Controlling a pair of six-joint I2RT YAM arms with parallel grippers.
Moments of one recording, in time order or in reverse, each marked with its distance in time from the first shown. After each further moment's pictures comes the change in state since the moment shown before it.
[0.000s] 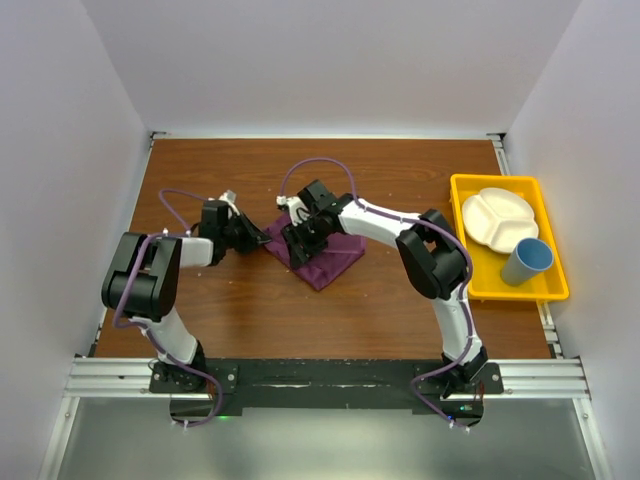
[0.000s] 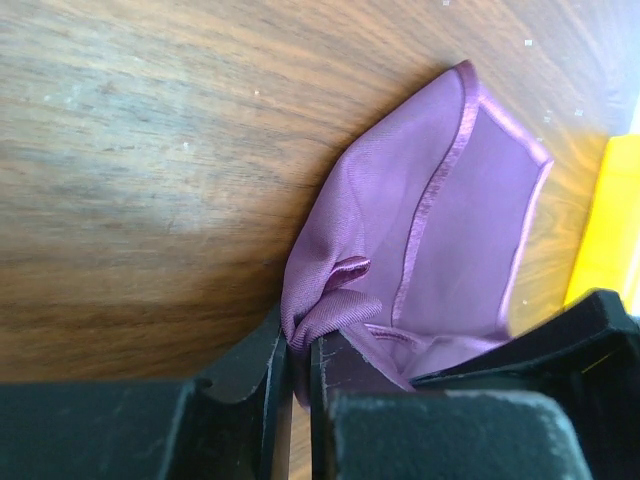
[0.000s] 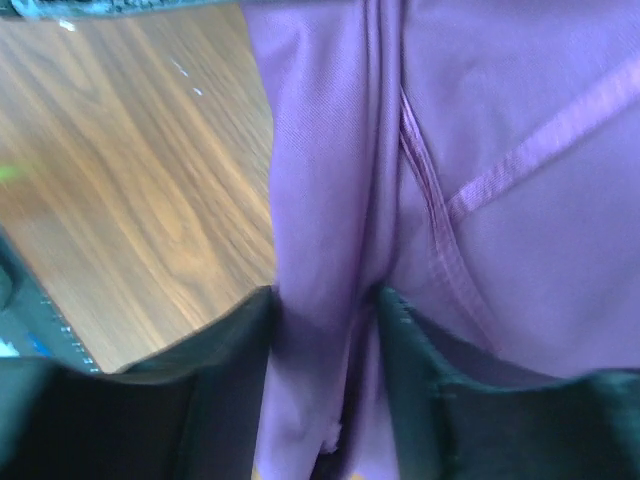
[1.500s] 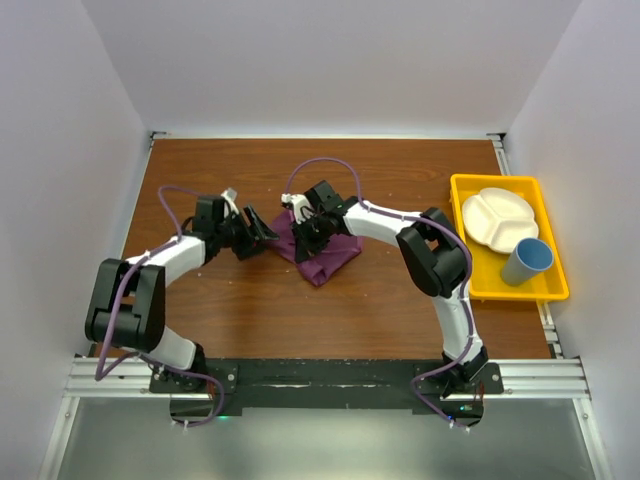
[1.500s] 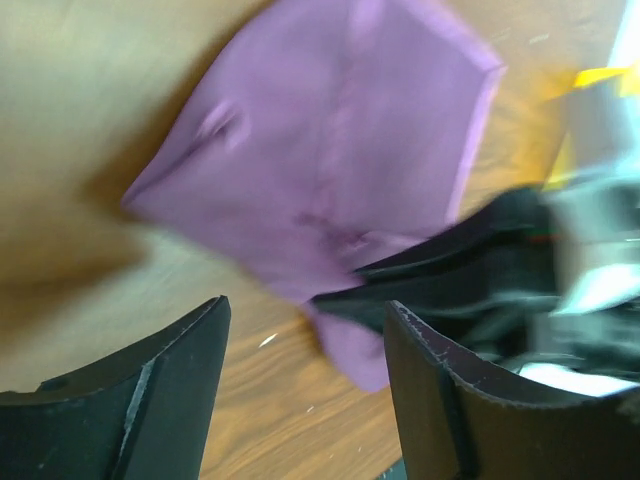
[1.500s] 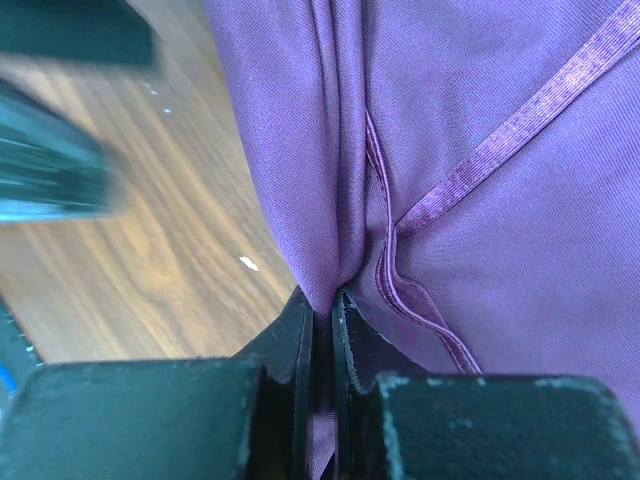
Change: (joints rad) left arm -0.021 -0.224 0.090 -0.372 0.071 0.014; right arm -0.012 -0.008 -0.056 0.097 0.029 -0.029
